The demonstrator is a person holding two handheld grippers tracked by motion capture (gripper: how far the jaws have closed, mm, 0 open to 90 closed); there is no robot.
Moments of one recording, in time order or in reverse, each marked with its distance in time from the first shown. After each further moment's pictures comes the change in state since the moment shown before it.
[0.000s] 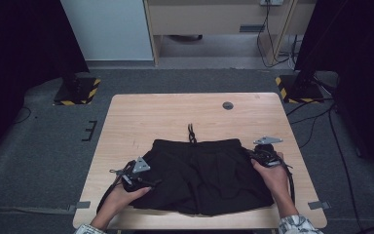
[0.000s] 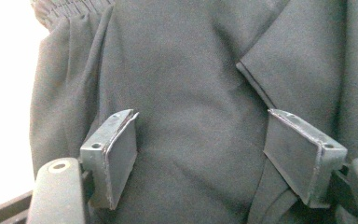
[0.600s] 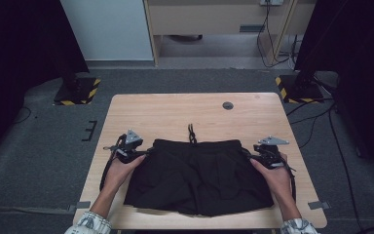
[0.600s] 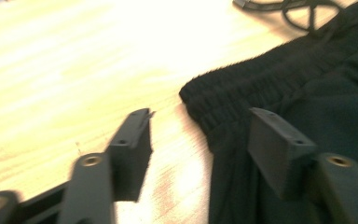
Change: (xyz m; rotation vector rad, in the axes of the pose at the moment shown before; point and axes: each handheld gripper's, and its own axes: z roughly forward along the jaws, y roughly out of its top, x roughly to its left) left arm 0.073 0.038 0.010 -0.105 0.183 -0.124; right arm -0.003 -0.001 -0.009 -0.099 -0.018 0.047
